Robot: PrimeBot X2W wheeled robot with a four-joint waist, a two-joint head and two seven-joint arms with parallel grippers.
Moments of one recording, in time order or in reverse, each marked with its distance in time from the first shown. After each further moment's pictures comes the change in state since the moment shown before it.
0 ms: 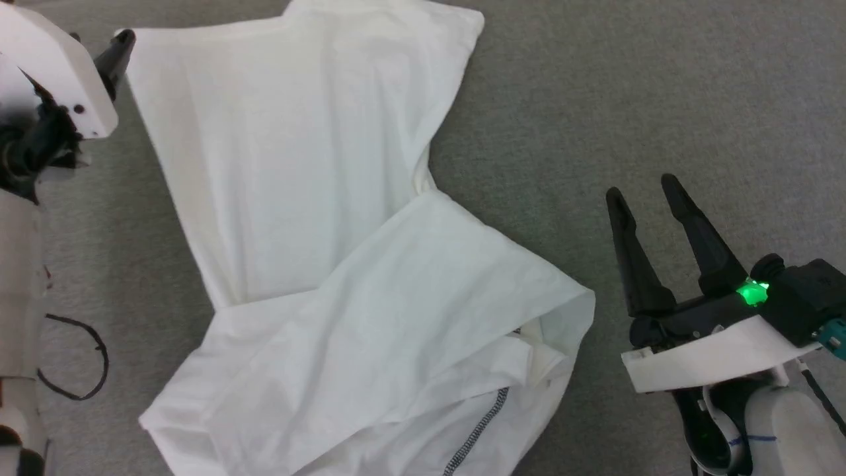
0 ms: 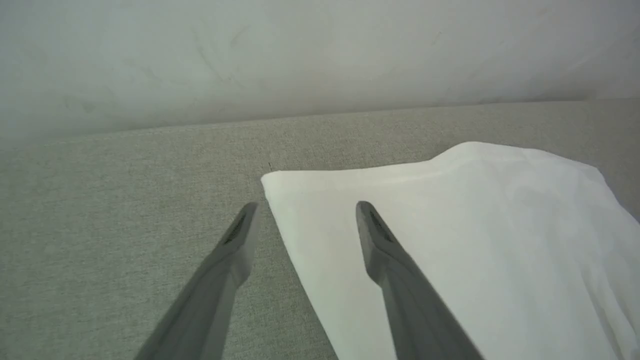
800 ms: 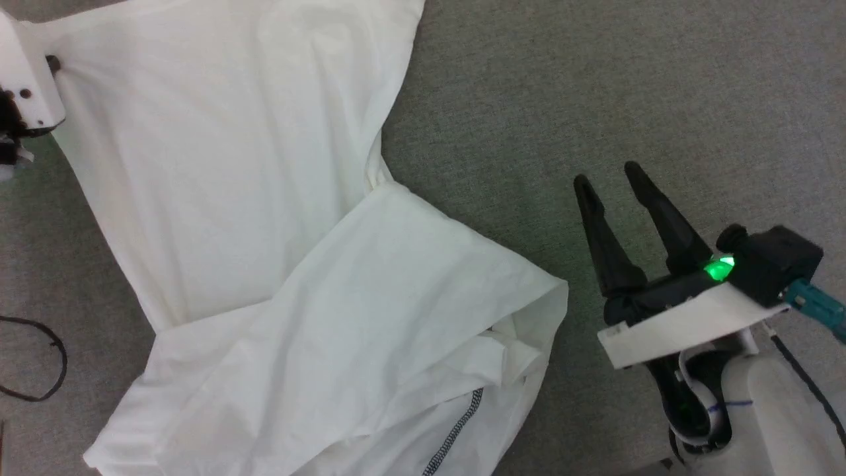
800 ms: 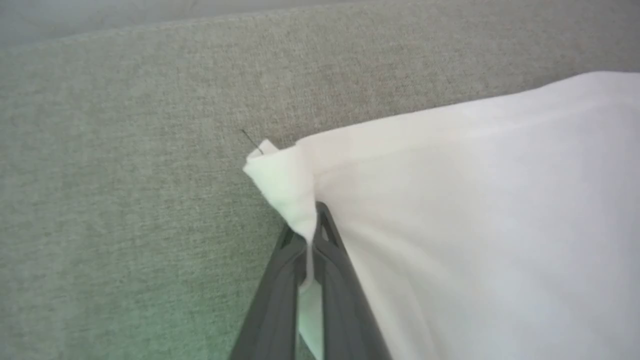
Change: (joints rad) left arm -0.115 0.079 -0.065 0.163 0.005 0.024 0.218; right arm -0.082 0.000 0.051 0.101 0.052 0.000 0.008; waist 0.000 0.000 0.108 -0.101
